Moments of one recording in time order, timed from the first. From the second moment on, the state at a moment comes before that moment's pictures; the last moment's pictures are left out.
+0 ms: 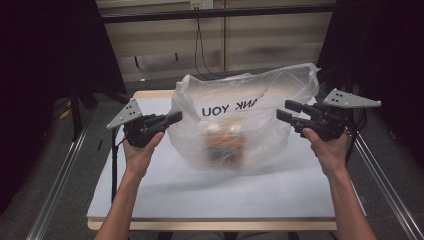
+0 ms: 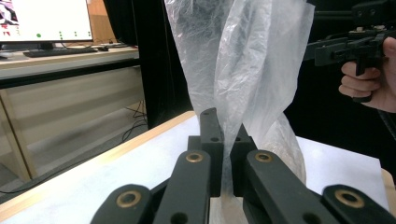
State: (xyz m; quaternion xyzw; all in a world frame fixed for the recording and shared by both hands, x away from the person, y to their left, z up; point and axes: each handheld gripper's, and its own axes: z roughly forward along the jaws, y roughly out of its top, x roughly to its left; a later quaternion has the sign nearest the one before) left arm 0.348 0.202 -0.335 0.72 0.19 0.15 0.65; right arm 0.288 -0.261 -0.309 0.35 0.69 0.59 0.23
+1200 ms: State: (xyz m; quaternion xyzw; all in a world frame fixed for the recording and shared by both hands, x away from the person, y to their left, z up) left arm 0.344 0.221 -0.330 0.73 0.18 0.15 0.64; right arm 0.357 -0.292 -0.325 0.41 0.67 0.57 0.24
